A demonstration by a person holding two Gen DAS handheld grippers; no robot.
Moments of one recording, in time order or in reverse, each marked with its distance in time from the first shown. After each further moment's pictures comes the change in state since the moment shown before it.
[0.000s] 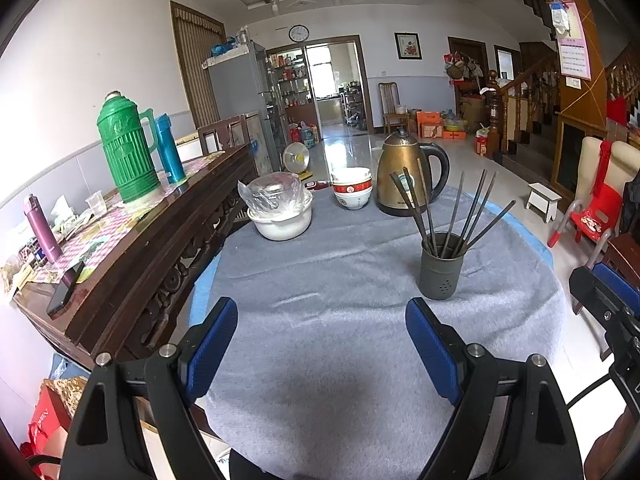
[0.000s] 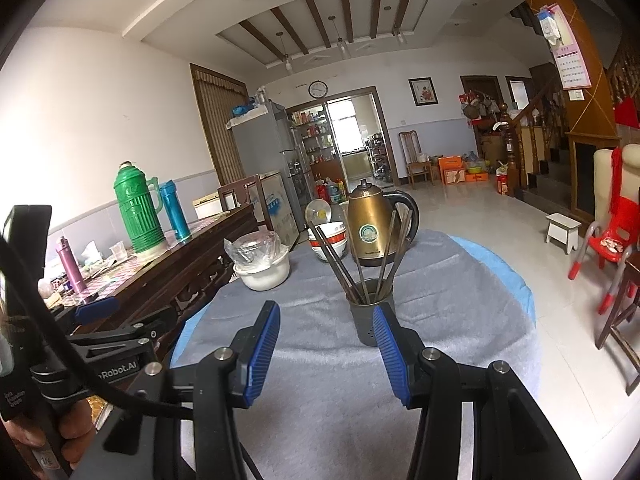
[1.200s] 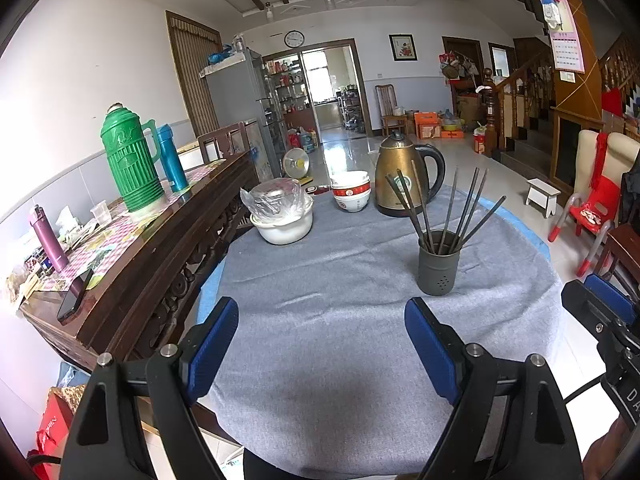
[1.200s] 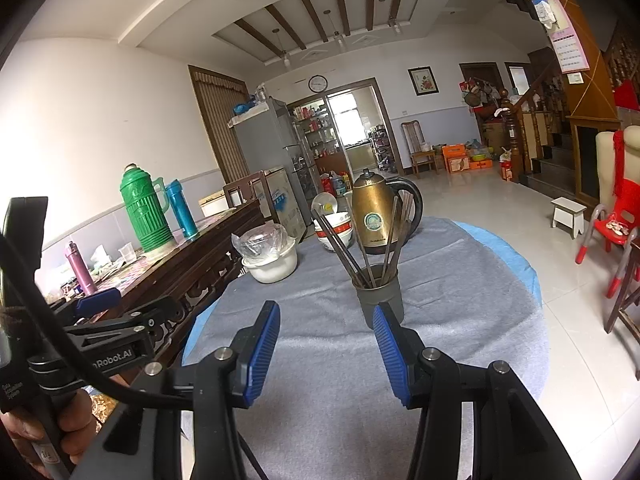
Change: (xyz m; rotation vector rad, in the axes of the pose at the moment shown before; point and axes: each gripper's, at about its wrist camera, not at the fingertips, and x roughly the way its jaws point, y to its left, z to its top) left arm -0.019 -0.004 -0.004 0.037 -0.022 0.013; right arm -0.015 -0.002 -0.012 0.045 0.016 0.036
